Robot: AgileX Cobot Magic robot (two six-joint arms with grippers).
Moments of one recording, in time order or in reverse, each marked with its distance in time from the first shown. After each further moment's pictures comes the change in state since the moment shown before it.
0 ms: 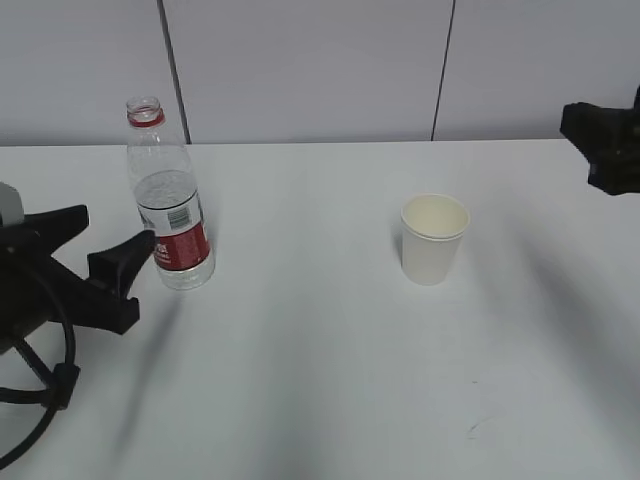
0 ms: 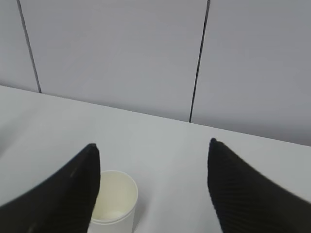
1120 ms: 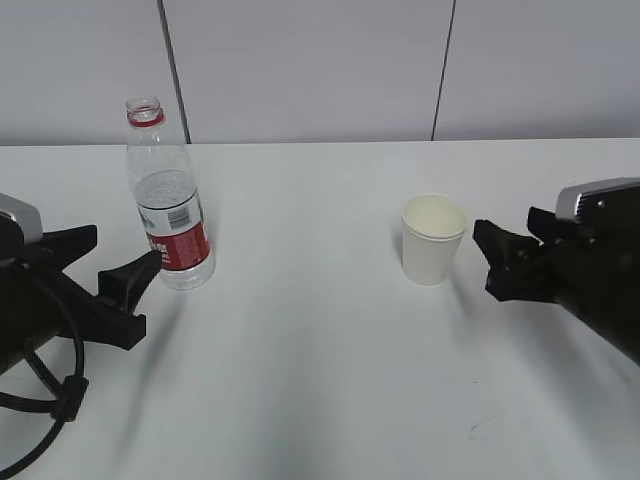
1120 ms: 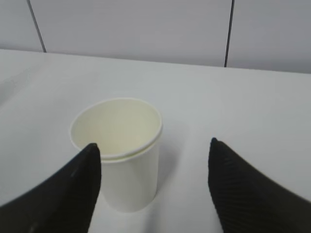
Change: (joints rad) left arm 0.000 0.063 0.000 0.006 -0.008 0.000; right arm 0.000 0.721 0.123 -0.007 -0.817 0.046
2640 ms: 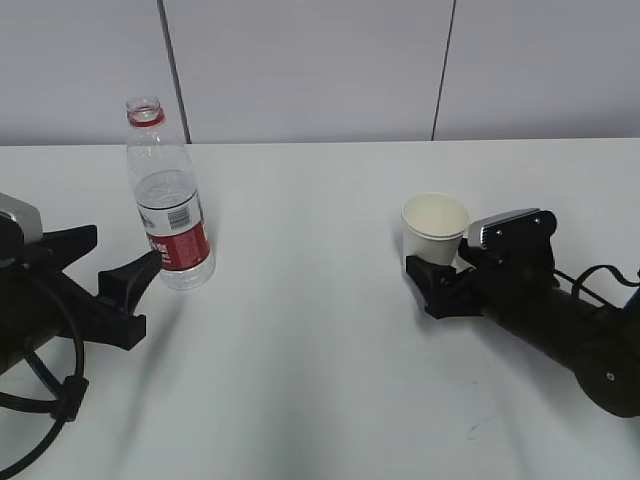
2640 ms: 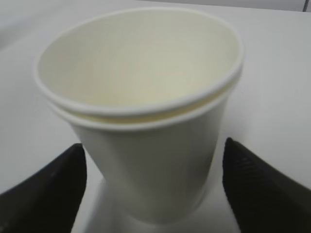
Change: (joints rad) left arm 0.000 0.000 0.000 0.000 0.000 0.001; right arm 0.000 0.383 -0.290 -0.162 -0.013 0.031
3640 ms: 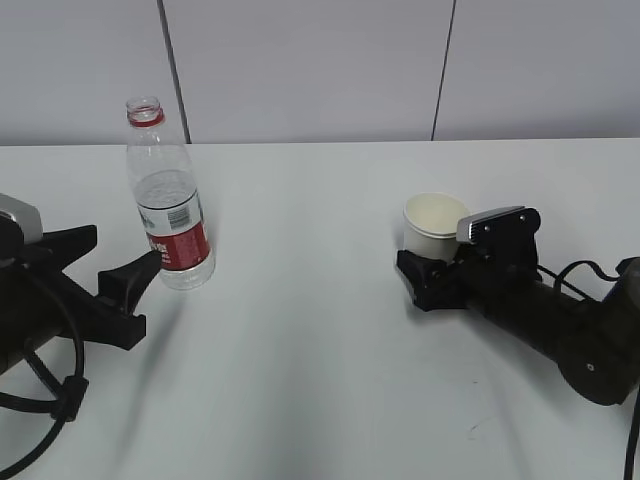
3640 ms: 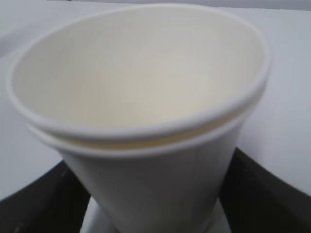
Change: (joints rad) left arm 0.000 0.000 0.000 0.000 0.000 0.000; right arm 0.000 0.063 -0.081 -0.030 0.000 0.046
